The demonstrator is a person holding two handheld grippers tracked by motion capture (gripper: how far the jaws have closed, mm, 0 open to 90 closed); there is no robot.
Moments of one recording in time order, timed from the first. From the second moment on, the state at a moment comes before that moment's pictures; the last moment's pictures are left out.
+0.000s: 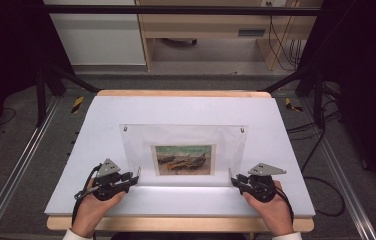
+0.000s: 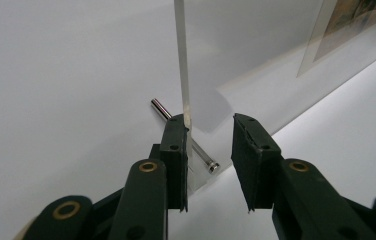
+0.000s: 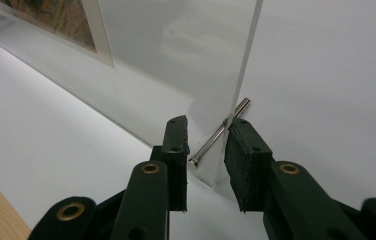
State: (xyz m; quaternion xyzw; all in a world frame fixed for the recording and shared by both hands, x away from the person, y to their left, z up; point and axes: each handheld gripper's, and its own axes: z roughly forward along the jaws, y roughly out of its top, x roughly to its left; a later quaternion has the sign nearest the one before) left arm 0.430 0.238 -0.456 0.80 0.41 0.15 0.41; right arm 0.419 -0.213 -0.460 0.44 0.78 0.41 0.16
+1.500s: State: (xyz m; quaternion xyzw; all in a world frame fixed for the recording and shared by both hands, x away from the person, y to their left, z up) left arm 0.431 0.232 -0.445 0.76 0.39 0.20 0.47; right arm 0.419 -0.197 -0.447 0.41 0.75 0.45 0.25
